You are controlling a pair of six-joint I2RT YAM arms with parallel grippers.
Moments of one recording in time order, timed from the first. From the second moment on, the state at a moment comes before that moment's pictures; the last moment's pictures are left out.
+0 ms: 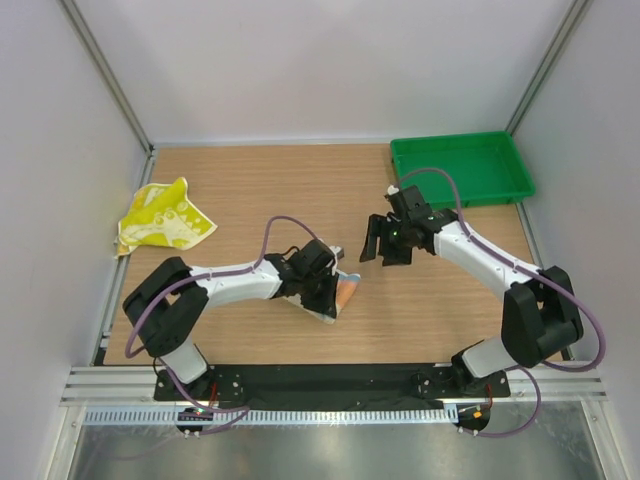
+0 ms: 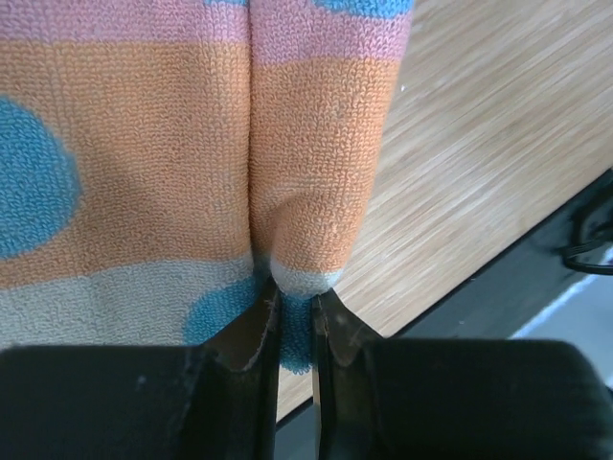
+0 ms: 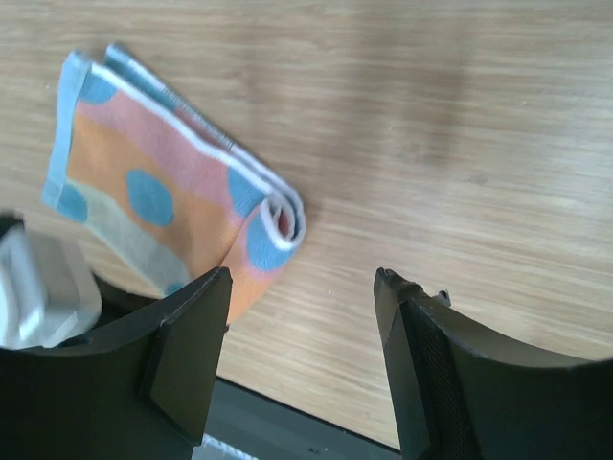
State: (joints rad) left arm -0.93 1.64 0.91 -0.32 0.20 -0.60; right arm 0.45 1.50 1.06 -0.61 -0.17 0.55
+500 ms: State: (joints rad) left arm -0.74 1.70 0.81 -0.09 0.52 -0.78; right arm 0.45 1.38 0.72 -0.27 -0.47 0.64
